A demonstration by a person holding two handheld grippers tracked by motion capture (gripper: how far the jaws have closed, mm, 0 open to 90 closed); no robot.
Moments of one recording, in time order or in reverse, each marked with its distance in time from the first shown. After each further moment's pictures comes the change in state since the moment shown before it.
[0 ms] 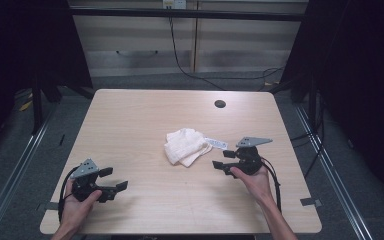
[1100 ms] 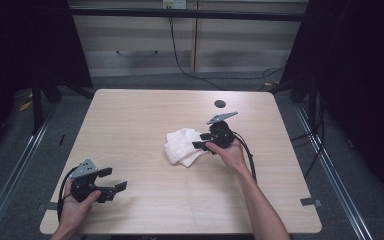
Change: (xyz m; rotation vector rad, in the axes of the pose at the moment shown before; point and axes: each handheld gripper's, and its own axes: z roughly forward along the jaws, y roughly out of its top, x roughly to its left) left arm 0.001 -0.001 -0.003 -0.010 0.000 0.013; right arm -0.020 0.061 0.089 0.145 0.039 -0.082
